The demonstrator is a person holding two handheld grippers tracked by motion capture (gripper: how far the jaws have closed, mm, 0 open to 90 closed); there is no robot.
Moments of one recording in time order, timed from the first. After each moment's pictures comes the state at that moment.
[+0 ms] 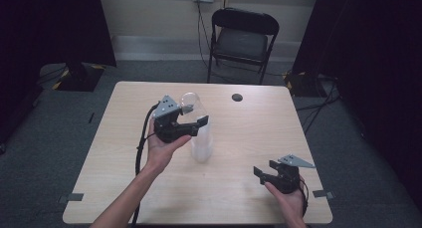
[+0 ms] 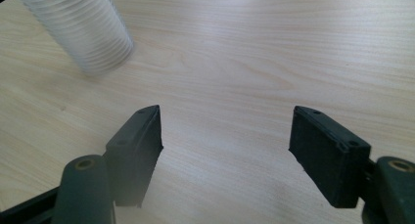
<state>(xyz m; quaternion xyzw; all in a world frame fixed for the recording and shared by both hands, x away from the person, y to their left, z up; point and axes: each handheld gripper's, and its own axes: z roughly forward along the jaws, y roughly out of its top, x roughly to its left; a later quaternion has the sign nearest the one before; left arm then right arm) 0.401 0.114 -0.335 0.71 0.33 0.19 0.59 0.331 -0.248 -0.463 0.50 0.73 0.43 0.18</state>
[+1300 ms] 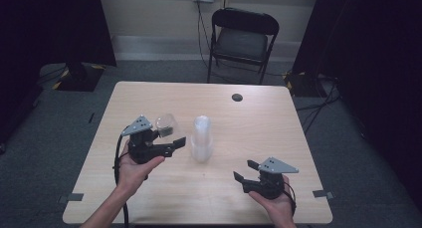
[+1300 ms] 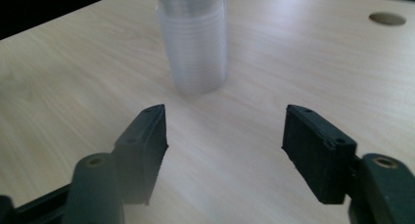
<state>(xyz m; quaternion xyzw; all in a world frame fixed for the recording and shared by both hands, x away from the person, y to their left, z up) 0.358 0.171 -0.368 0.72 0.38 0.12 0.57 0.310 -0.194 -0.439 0.38 0.77 0.48 0.19</state>
